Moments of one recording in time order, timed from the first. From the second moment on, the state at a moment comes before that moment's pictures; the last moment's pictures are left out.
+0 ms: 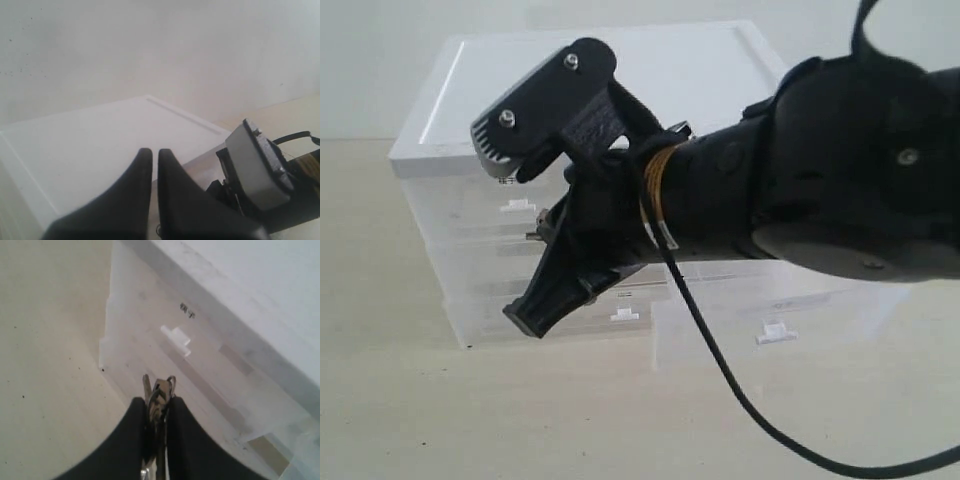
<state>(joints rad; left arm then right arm) -0.12 0.58 -0.57 -1.39 0.52 1.30 0.99 1.50 -0.99 -0.61 0.21 0.44</state>
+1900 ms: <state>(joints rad) -0.12 0.58 -0.57 -1.41 0.56 1.30 0.99 1.63 -0.99 -0.89 0.28 0.50</state>
